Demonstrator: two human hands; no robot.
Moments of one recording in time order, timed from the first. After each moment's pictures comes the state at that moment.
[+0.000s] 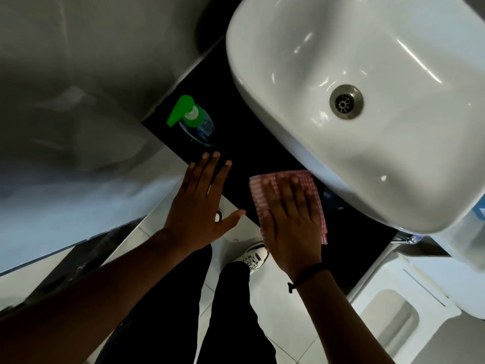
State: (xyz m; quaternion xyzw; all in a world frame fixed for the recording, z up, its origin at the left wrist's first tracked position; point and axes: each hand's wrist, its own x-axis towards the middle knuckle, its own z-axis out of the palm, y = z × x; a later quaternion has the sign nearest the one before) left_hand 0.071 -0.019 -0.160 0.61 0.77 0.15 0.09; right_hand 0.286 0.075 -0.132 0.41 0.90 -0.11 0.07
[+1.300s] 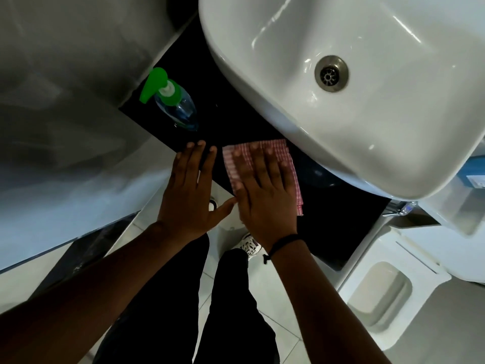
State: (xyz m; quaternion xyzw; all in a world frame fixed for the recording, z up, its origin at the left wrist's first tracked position) left_hand 0.081 -0.024 -0.168 0.61 0.77 0.15 0.06; right_hand 0.250 0.066 -0.138 0.43 0.89 -0.14 0.04
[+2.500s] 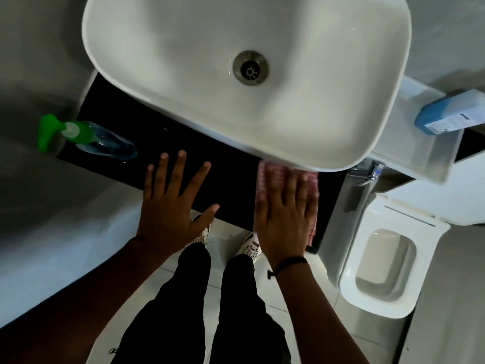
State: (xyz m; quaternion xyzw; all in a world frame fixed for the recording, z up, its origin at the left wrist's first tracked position) left_hand 0.102 0.011 -0.159 0.71 0.70 0.07 0.04; right_hand 0.340 0.049 -0.139 0.70 0.70 -0.13 0.00
